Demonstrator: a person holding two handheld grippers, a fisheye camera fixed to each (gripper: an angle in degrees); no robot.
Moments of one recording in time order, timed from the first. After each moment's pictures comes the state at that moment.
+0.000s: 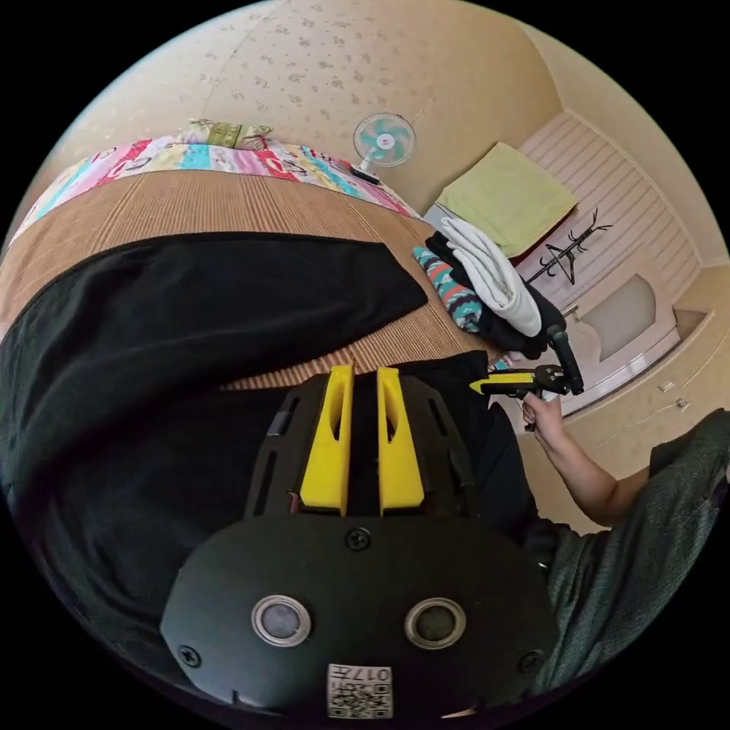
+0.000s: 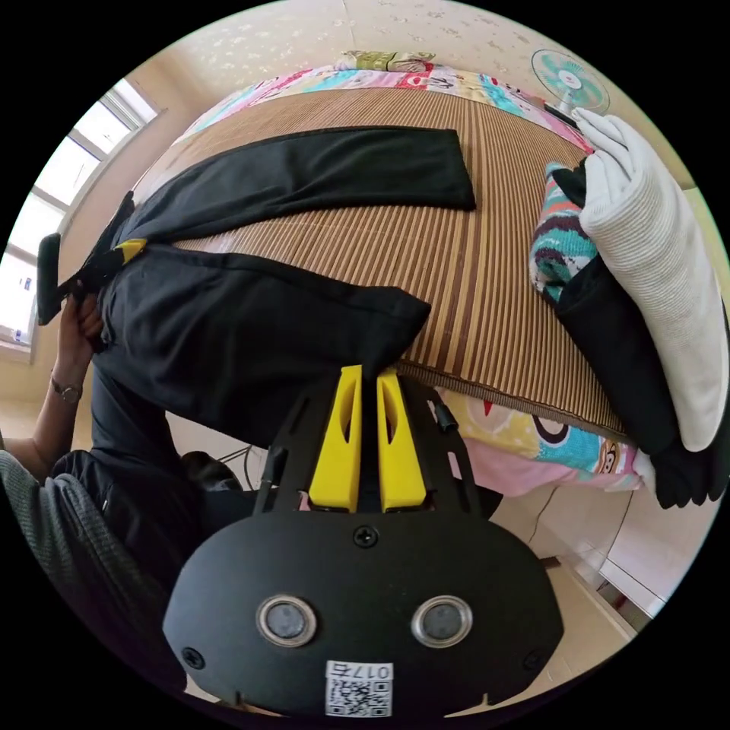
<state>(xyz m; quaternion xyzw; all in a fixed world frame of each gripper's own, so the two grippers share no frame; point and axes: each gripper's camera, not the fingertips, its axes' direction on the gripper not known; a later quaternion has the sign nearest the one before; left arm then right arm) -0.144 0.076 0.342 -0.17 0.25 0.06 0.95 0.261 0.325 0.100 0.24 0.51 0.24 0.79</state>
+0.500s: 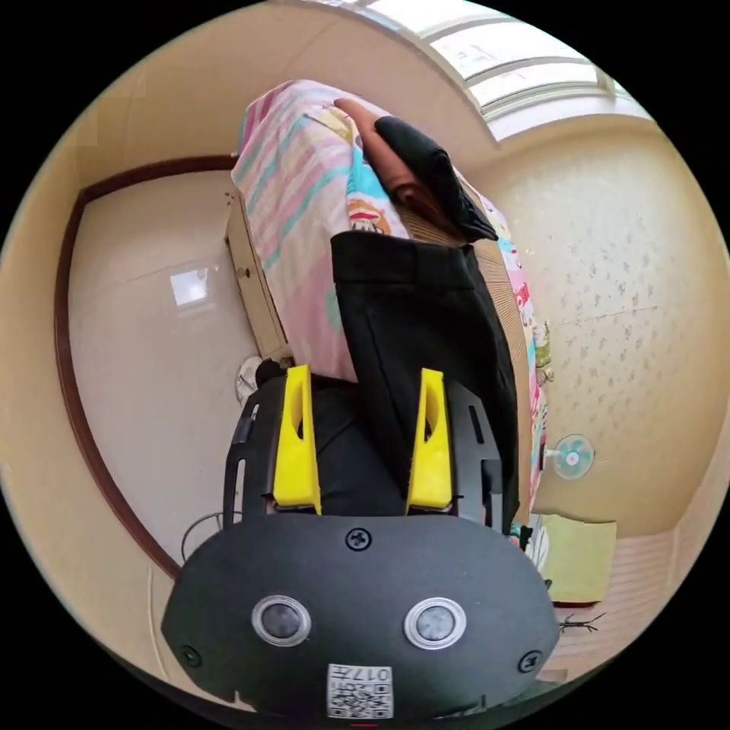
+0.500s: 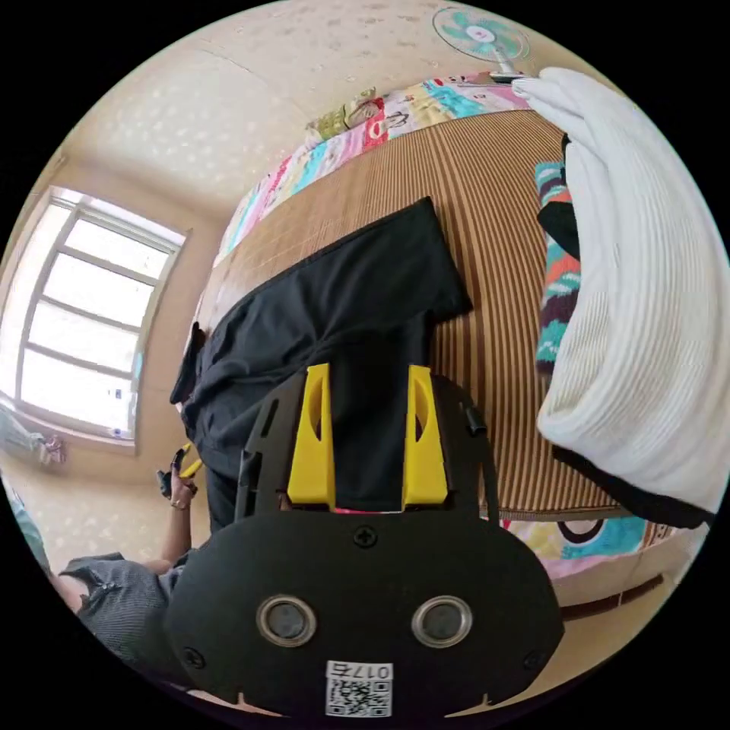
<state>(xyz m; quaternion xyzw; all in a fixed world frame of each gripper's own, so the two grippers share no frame) -0.610 0.247 0.110 -0.02 0.04 -0.53 0.85 0.263 0.369 -0.027 0.45 0.30 0.20 0.81</state>
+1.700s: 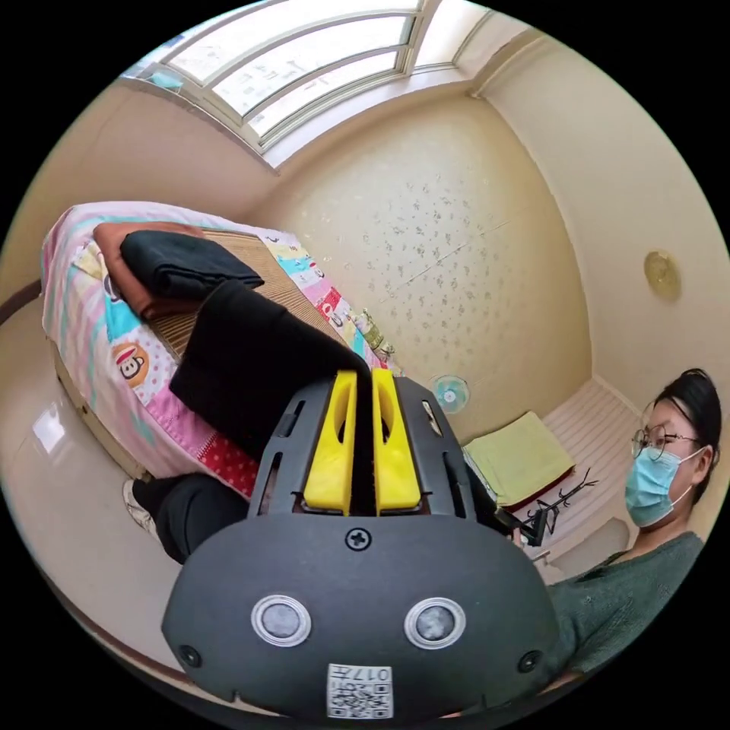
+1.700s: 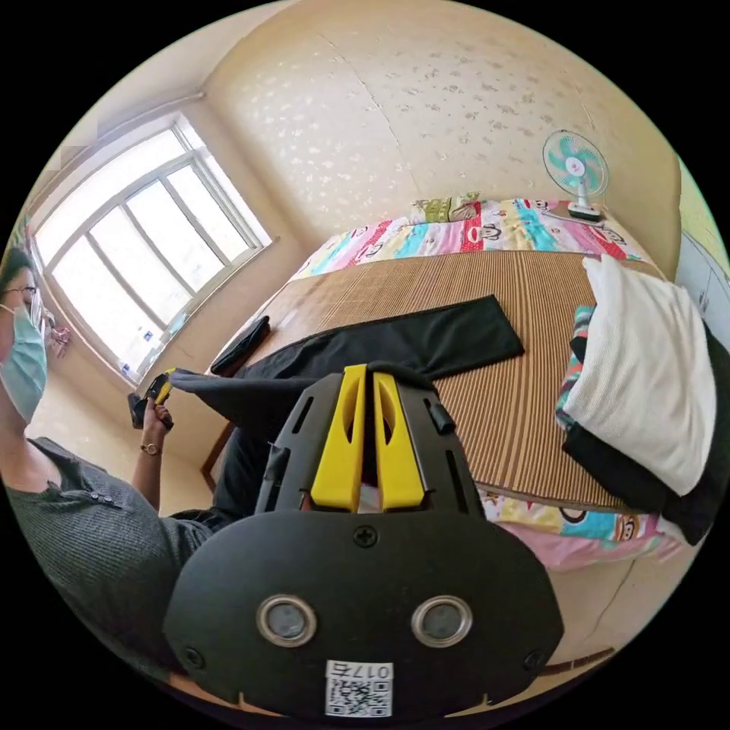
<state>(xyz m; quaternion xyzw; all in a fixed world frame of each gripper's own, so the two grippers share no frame) -0.501 0.071 -0.070 0.15 0.20 -0.29 0.92 0.073 0.331 0.052 0.44 0.43 0.04 0.79</state>
